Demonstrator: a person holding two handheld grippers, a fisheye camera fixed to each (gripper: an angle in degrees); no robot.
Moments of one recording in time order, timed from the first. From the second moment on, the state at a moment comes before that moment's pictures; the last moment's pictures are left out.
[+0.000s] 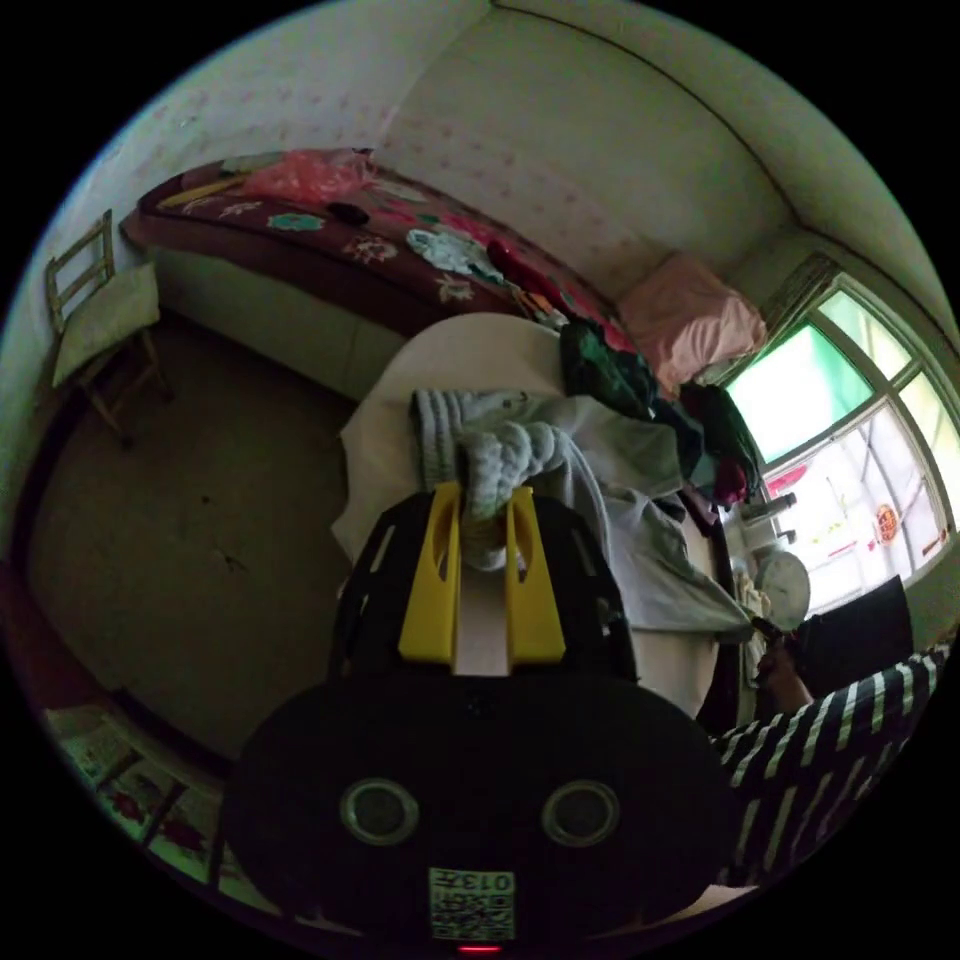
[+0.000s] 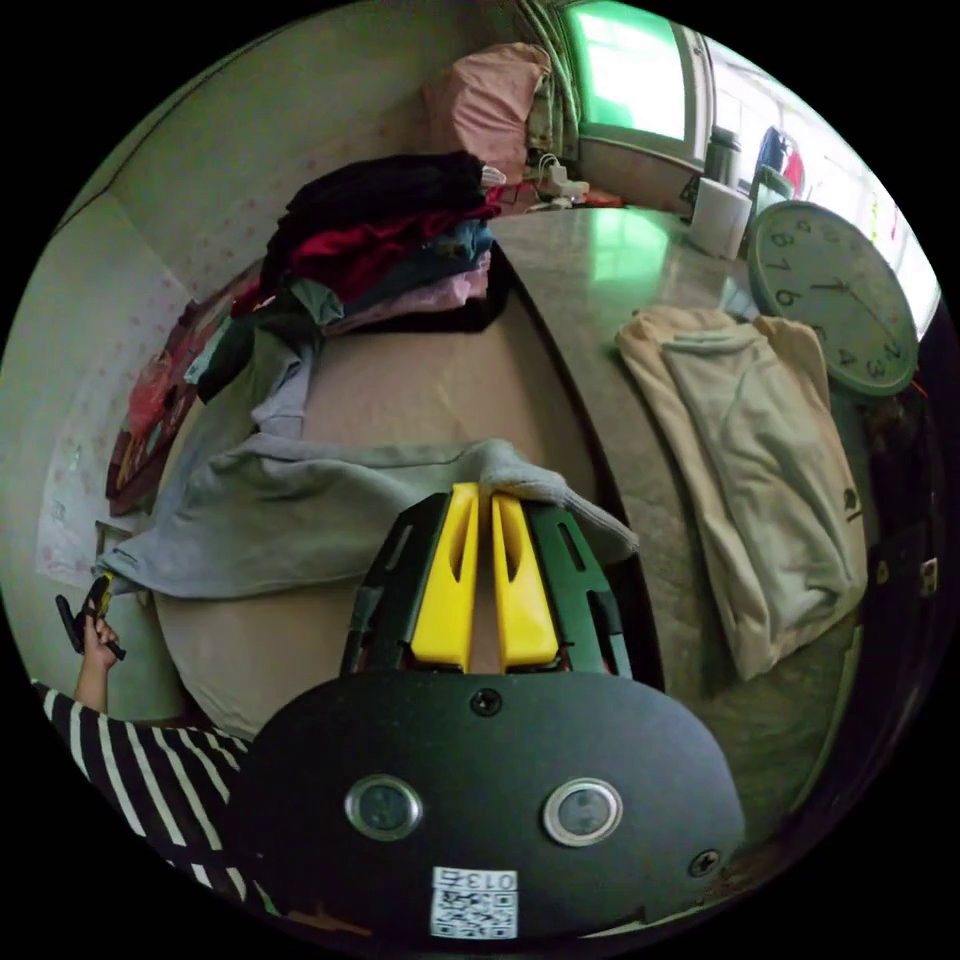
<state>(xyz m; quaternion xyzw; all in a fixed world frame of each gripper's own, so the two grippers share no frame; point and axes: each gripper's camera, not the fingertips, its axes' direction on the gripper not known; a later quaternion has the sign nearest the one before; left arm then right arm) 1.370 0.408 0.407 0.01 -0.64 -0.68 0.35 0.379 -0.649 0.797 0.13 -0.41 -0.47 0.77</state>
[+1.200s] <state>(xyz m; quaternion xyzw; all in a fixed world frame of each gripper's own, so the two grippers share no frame) 1.425 0.486 0.502 -0.04 -0.52 -0.81 0.27 0.186 -0.273 0.504 0.21 -0.42 -0.68 0.57</state>
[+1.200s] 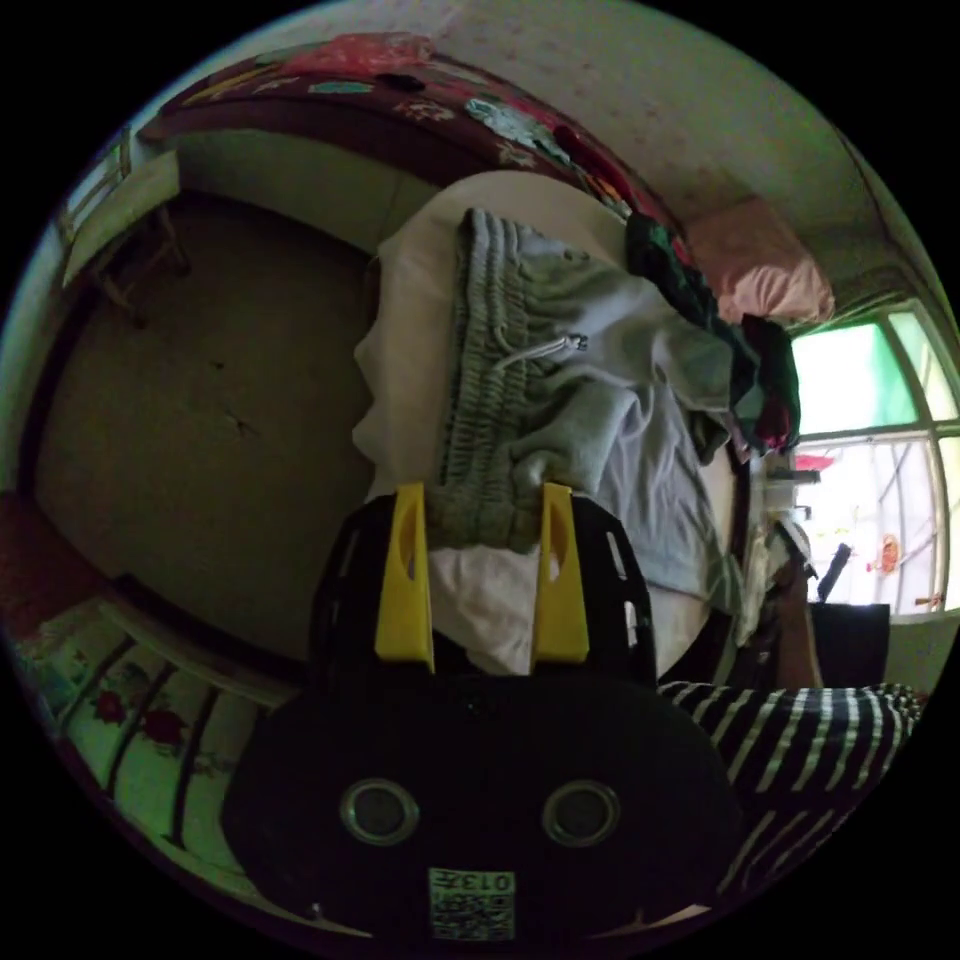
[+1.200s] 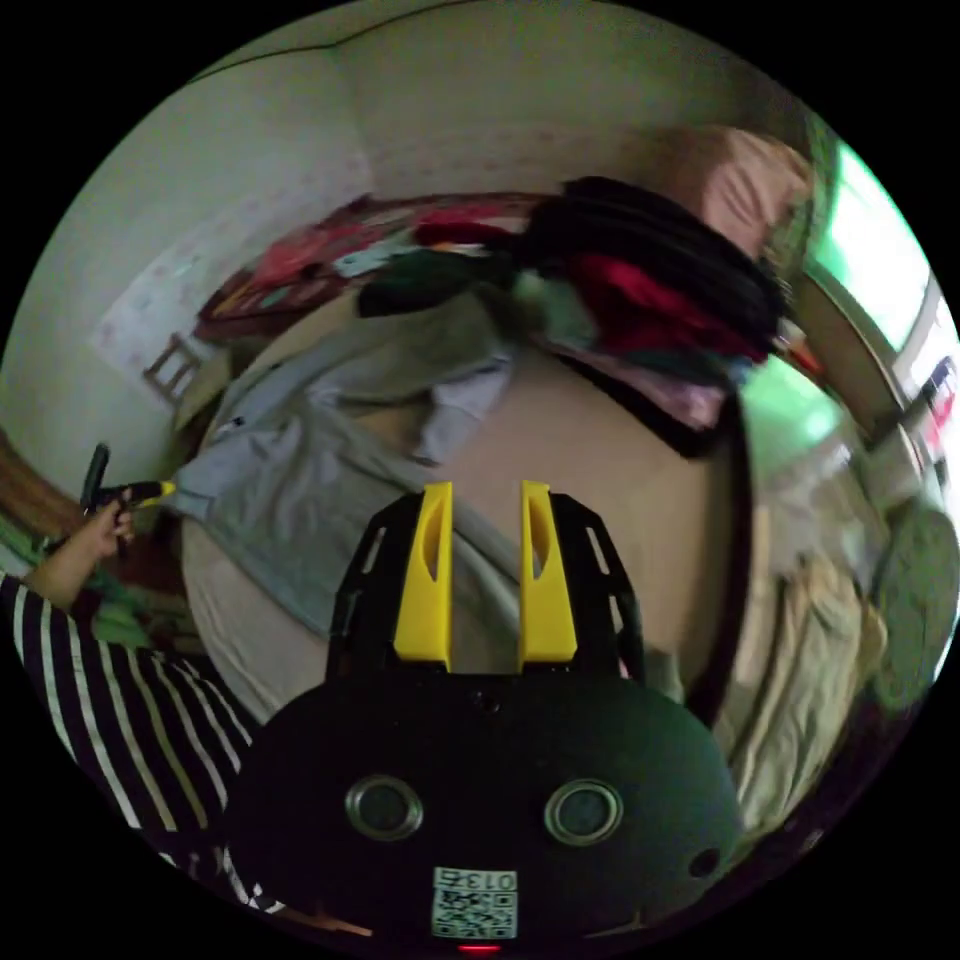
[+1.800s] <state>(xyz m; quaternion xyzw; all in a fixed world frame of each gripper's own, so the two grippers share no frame) 1.362 0.433 0.516 -0.20 -0.50 -0.73 0.43 -0.077 0.411 0.248 0.22 -0.20 -0.95 0.11</state>
